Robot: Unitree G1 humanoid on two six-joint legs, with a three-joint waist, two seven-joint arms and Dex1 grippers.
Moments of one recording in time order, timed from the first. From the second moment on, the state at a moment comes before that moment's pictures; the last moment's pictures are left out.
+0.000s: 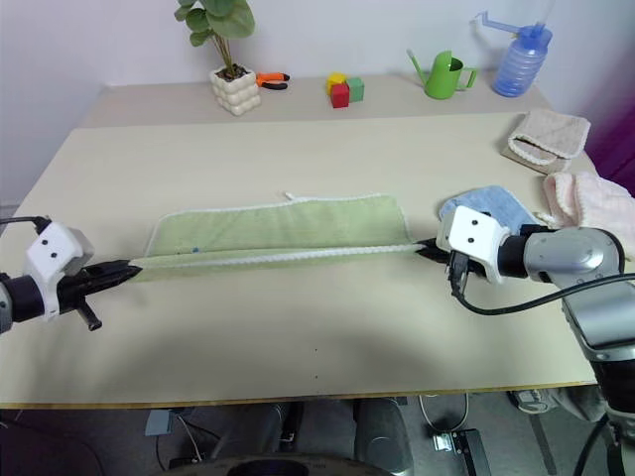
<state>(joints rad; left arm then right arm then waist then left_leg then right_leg) 0.09 0.97 0.41 -0.26 -0.39 0.49 -0.91 -0.28 -1.00 -0.05 -0.20 0.22 0.26 1.05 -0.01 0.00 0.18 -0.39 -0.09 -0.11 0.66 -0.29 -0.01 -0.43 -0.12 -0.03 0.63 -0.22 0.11</state>
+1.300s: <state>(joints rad) -0.51 0.67 0.26 0.55 -0.14 0.15 -0.46 -0.82 -0.65 0.15 0.74 -0.16 -0.22 0.62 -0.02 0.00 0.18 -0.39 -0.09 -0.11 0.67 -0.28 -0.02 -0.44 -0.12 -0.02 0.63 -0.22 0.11</state>
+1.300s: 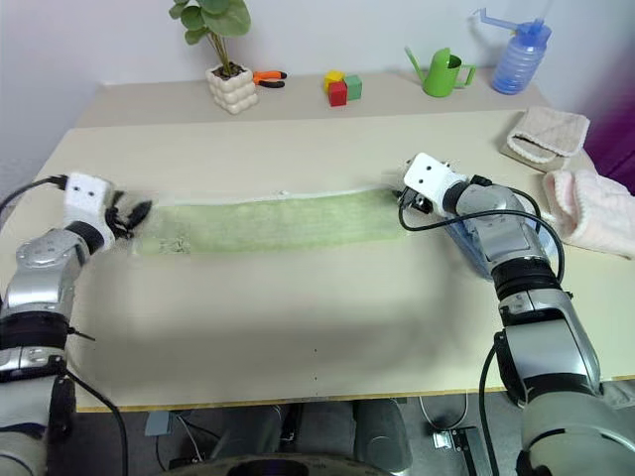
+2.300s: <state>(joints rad) -0.27 0.53 -0.13 -0.35 -0.45 0.52 -0.79 -0.38 -0.04 -0.58 -0.31 0.83 1.26 -0.12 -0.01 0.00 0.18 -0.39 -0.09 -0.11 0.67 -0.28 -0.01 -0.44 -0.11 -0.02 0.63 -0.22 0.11</state>
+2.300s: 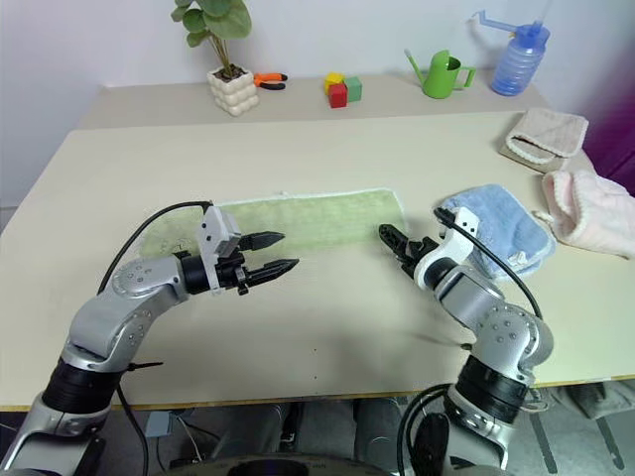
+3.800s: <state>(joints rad) -0.28 0.47 -0.13 -0.26 -0.36 0.44 -0.72 -0.45 -0.50 0.34 -0.24 0.19 0.67 0.37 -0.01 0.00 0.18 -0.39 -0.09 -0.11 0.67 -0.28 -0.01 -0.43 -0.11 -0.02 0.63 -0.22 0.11</state>
